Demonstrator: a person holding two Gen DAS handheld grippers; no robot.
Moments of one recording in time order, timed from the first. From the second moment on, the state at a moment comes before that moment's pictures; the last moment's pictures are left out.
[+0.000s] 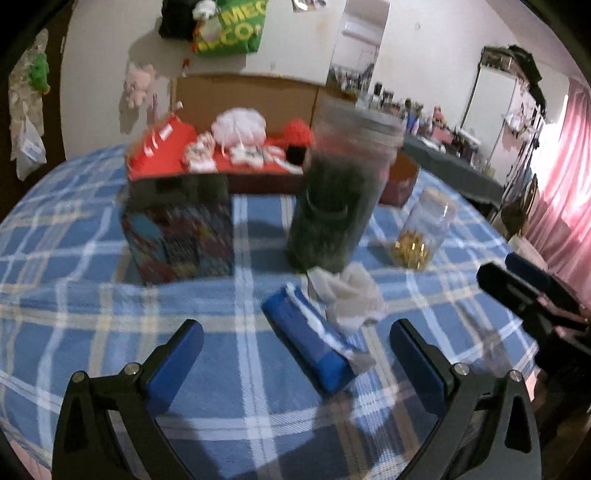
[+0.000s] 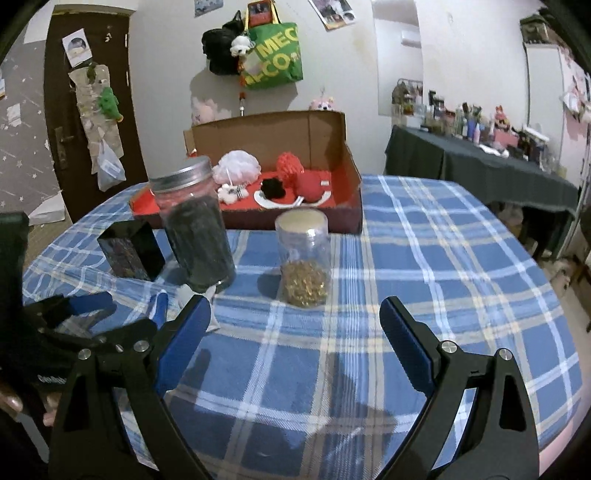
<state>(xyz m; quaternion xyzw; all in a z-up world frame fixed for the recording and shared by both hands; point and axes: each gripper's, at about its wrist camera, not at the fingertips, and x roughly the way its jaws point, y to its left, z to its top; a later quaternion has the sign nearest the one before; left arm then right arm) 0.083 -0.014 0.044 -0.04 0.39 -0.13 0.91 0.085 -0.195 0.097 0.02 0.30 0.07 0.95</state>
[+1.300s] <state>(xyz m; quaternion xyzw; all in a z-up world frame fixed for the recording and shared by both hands) 0.105 0.002 0.036 0.03 0.40 -0.18 0.90 0.144 -0.128 0.056 0.00 0.41 0.24 0.88</state>
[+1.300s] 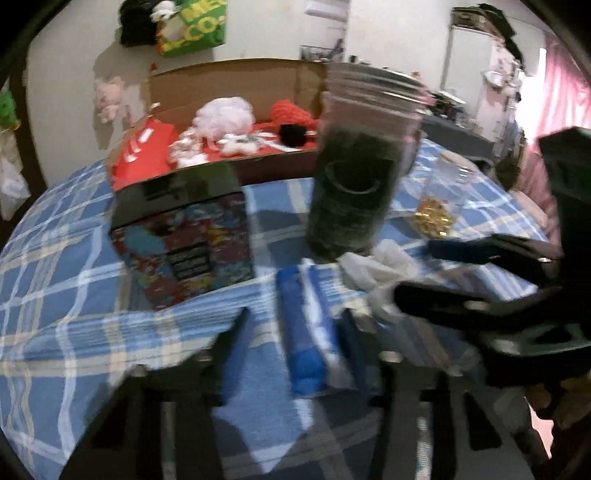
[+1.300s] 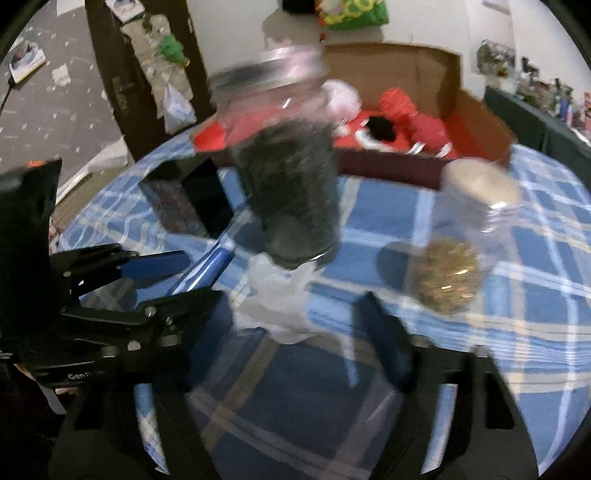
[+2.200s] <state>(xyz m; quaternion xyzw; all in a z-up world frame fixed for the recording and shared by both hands) 0.089 0.001 0.066 0.01 0.37 -0.21 0.91 0.109 -0.142 0.086 0.00 0.35 0.24 0.91</state>
